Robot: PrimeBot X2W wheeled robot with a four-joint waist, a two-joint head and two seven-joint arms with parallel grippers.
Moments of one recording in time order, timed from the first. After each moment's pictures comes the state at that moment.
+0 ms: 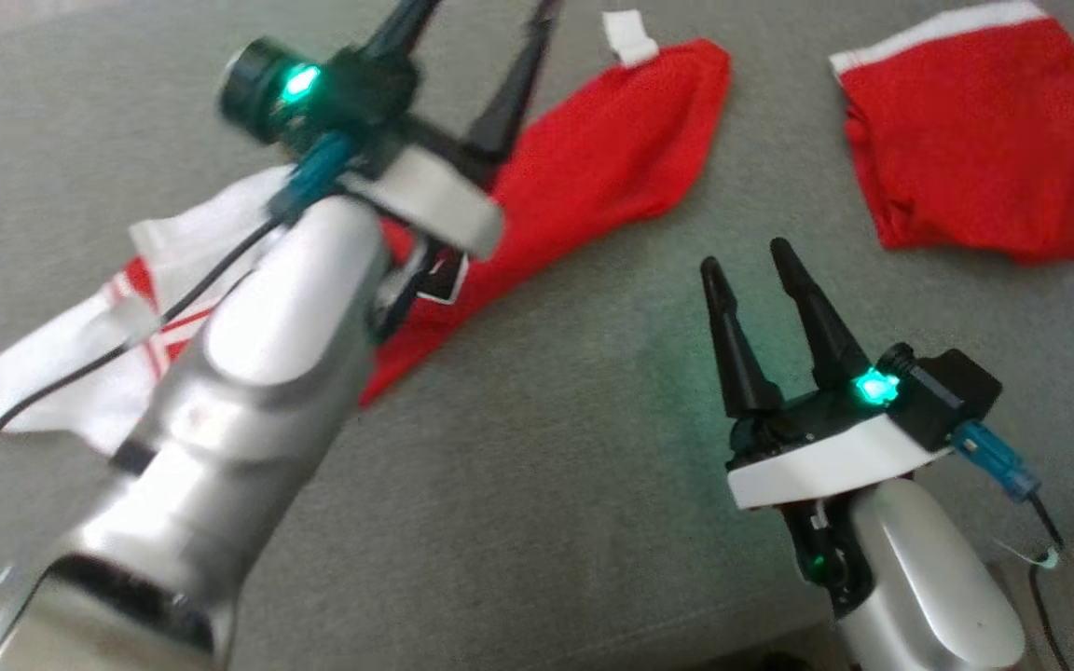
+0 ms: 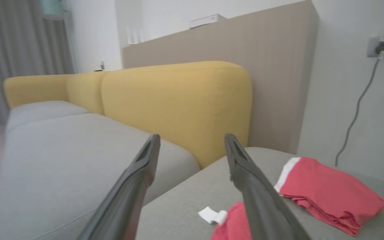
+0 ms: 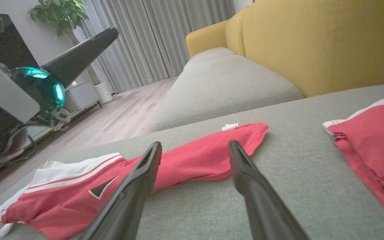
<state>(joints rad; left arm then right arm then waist) -0.98 0.09 -0.70 0.64 -0.42 -0.03 -0.26 -0.24 -0.05 0.32 0.19 0.34 0.13 -0.25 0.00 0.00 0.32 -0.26</state>
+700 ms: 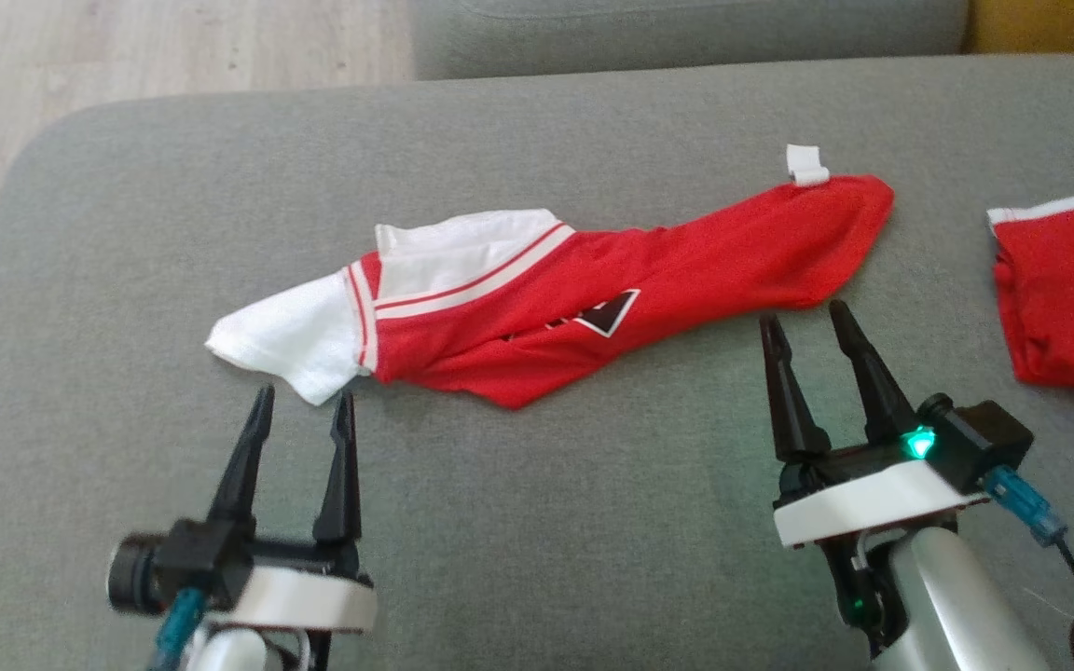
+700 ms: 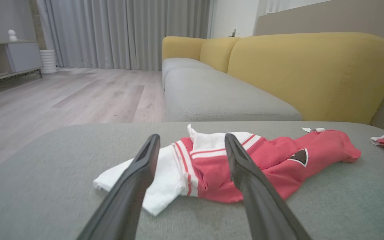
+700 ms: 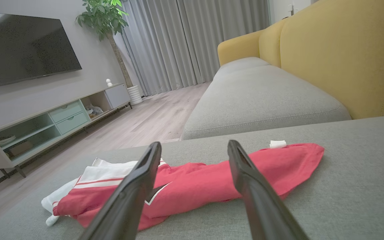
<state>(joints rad) -0.08 0.21 -0.36 0.15 -0.34 0.12 -0.26 -0.15 -0.05 0.21 0.25 0.28 0.13 -0.25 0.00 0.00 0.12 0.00</state>
